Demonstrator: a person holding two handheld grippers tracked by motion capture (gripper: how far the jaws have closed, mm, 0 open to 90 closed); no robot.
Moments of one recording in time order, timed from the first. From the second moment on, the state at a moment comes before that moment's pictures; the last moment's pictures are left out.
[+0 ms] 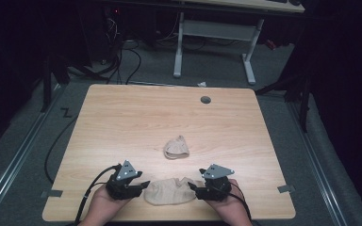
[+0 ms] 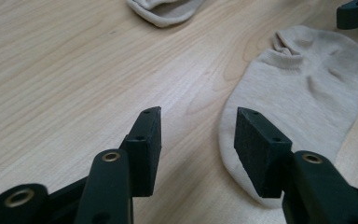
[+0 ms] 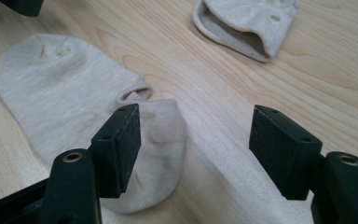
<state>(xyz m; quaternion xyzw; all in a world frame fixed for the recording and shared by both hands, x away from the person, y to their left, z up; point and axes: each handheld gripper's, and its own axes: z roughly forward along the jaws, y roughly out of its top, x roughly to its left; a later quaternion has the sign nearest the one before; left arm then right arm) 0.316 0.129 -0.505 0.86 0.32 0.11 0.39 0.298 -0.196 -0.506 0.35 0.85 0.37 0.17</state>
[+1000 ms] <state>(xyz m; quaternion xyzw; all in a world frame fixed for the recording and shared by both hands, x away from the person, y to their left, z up) 0.325 0.143 -0.506 0.85 0.33 0.13 0.39 0.381 -0.164 -0.481 0.38 0.83 0.36 0.17</state>
